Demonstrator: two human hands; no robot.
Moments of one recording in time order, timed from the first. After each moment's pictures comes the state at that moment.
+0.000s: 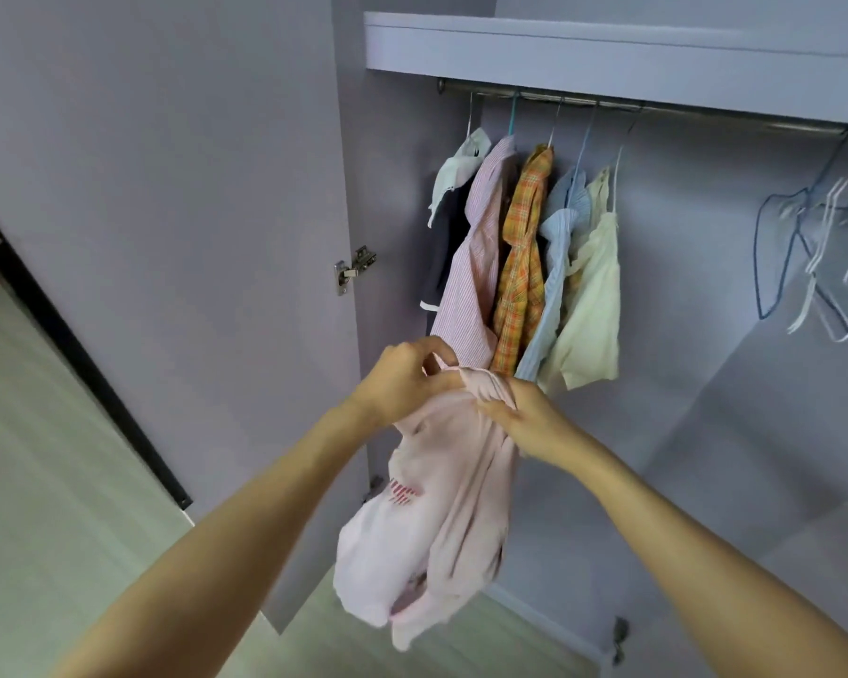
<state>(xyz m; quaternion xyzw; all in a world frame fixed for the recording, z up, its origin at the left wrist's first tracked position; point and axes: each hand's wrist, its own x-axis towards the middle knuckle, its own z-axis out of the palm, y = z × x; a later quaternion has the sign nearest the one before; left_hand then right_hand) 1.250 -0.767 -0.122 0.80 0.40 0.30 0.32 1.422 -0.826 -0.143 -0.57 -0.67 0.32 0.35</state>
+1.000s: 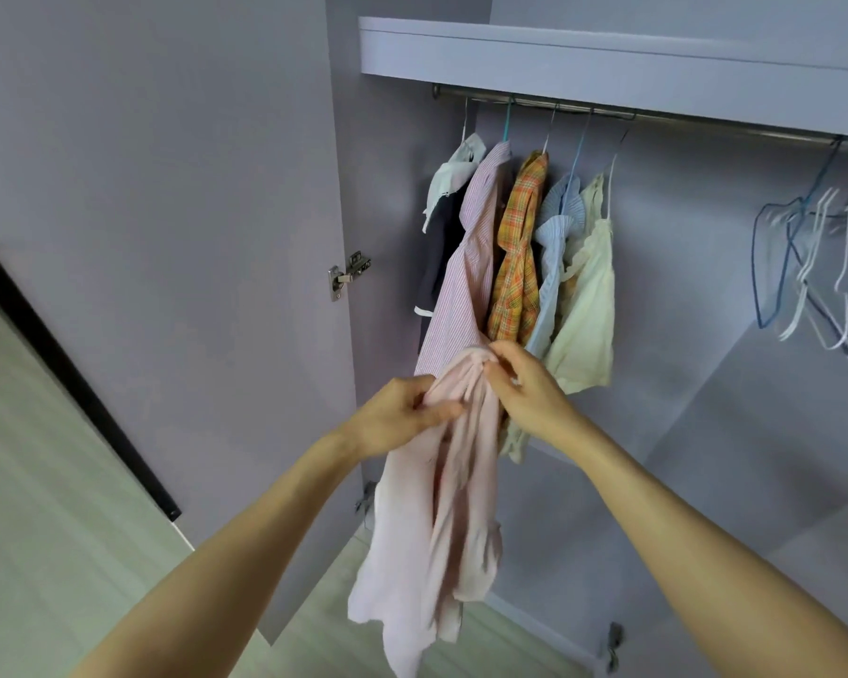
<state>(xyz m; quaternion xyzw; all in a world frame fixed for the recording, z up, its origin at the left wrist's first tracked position) 1.241 -0.774 -0.139 0.75 0.36 0.27 0.48 1.424 -0.806 -0.126 -0.57 -0.68 0.23 0.39</state>
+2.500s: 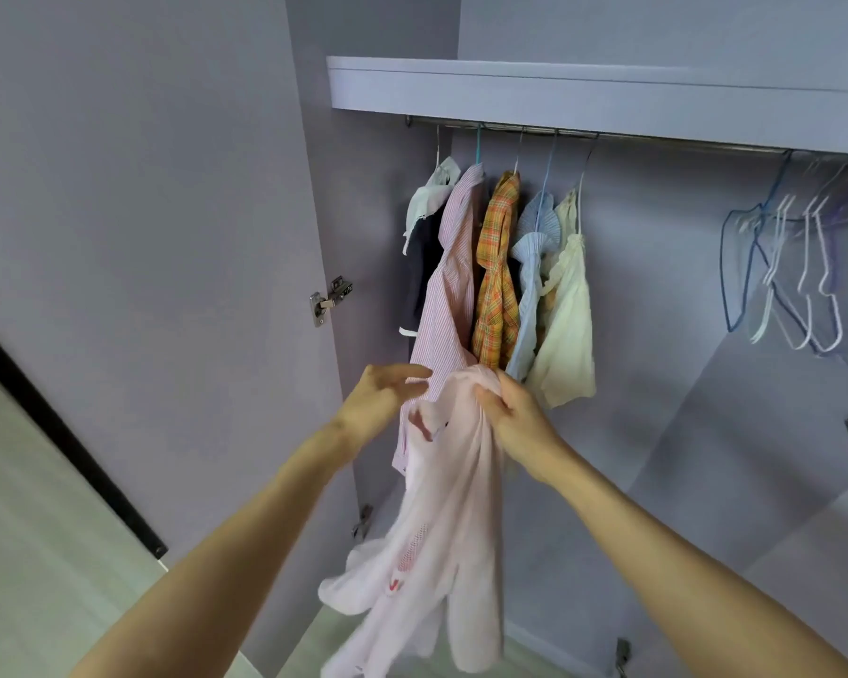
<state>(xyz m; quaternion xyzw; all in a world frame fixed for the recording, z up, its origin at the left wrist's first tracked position) 1.256 -0.767 -0.110 0.66 0.46 0.29 0.51 1.424 -0.823 -0.126 -0.61 -0.57 0.32 0.45</state>
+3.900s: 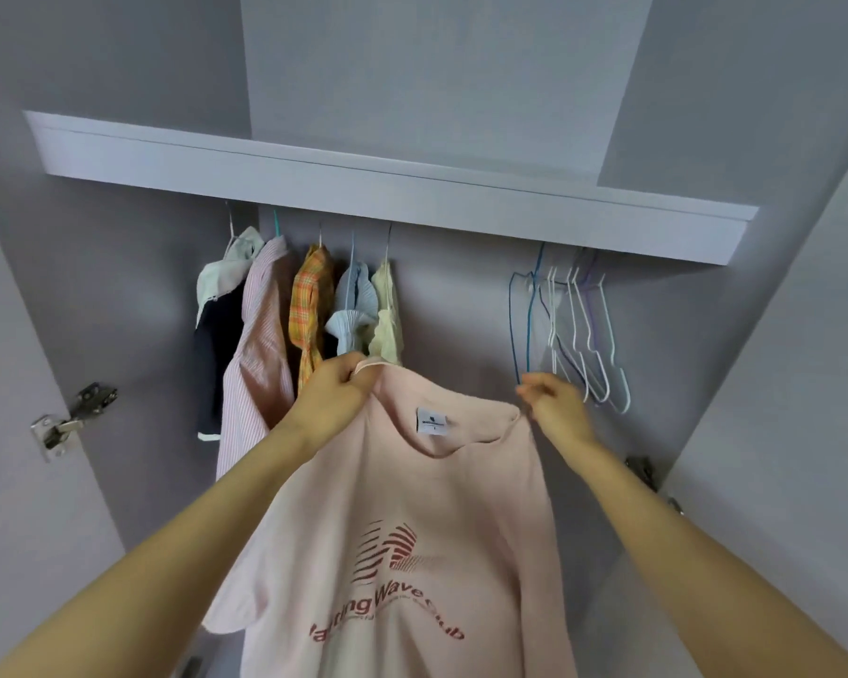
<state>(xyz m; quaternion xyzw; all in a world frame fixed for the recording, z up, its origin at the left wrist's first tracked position) 1.441 -0.707 -0.050 0.73 0.32 0.36 0.48 1.664 -0.824 -0.072 -0.79 -0.36 0.09 0.50</state>
